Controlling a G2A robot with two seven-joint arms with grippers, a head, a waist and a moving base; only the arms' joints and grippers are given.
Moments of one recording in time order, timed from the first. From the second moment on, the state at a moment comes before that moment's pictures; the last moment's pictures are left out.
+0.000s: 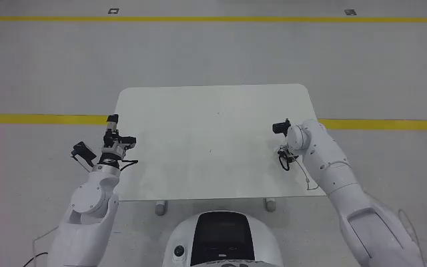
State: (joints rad) left arm 1.73 -1.15 -1.60 -1.80 -0.42 0.00 0.00; right arm -0.89 -1.25 1.02 -0.95 -1.06 0.09 1.28
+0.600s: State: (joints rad) left arm 1.73 -1.15 -1.60 -1.80 -0.42 0.00 0.00; right arm -0.86 -1.27 1.00 -0.88 -1.05 0.09 1.28
